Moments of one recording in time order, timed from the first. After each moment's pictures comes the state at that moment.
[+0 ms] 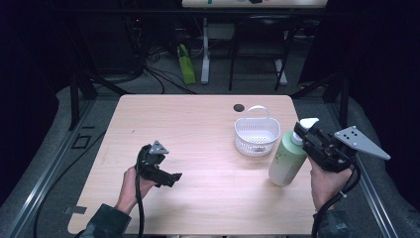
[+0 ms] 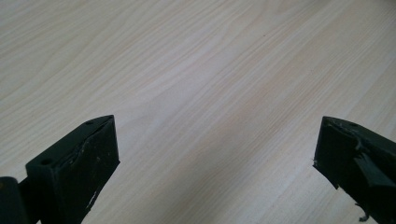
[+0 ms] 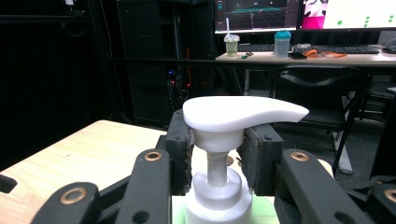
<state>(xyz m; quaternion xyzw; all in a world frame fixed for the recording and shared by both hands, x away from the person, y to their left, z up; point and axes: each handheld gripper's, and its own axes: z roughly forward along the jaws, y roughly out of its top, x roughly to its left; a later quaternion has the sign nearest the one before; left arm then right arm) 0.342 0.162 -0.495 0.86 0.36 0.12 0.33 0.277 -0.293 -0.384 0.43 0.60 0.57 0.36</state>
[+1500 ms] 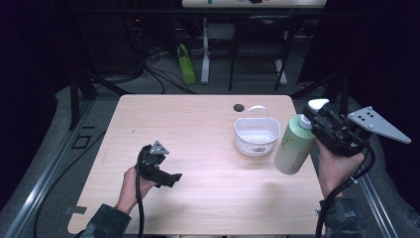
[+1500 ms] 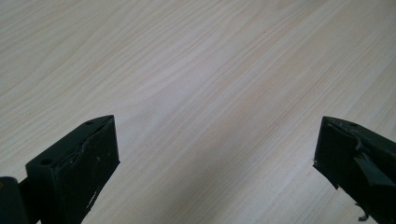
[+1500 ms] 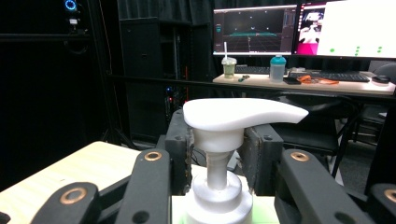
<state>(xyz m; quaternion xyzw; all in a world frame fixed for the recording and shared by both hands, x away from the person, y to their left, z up) 0.343 0.162 -0.496 0.87 0.36 0.12 0.32 0.284 -0.296 -0.335 0.41 0.58 0.59 0.38</state>
